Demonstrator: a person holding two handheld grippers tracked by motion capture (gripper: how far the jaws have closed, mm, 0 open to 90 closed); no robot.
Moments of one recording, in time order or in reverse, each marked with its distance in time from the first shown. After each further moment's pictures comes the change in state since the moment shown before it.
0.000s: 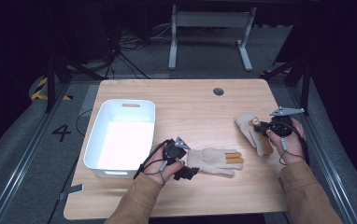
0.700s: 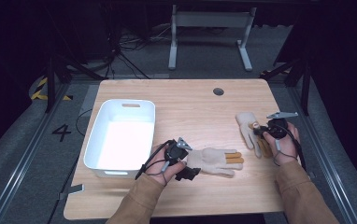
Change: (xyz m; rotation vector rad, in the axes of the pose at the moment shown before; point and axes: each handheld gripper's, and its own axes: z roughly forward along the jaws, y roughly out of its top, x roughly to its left) left arm -0.003 0.001 0.005 0.001 0.009 0.000; right arm -0.010 -0.021 0.030 0.052 -0.069 0.085
